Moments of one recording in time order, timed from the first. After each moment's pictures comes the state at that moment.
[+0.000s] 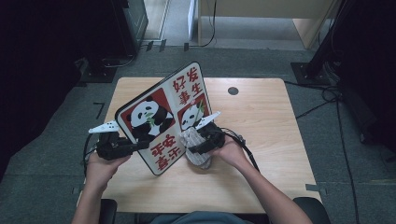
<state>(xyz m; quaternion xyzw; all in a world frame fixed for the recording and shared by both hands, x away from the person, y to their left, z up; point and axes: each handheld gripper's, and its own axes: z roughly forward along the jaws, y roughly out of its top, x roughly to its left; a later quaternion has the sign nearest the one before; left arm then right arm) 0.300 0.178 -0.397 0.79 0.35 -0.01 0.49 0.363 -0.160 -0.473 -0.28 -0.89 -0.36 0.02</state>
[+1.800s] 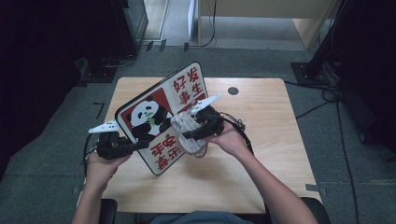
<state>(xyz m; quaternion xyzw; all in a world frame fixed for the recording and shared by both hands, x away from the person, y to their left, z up) 0.300 0.178 -0.397 0.79 0.35 0.00 0.50 0.366 -0.148 -0.388 -0.25 -0.88 -0.40 -0.01</state>
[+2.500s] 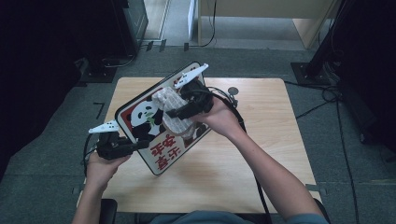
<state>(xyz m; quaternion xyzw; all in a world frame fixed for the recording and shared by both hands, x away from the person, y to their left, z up) 0.300 0.178 -0.398 0.79 0.35 0.00 0.50 0.372 -0.113 -0.288 -0.21 -0.88 -0.42 -0.06</state>
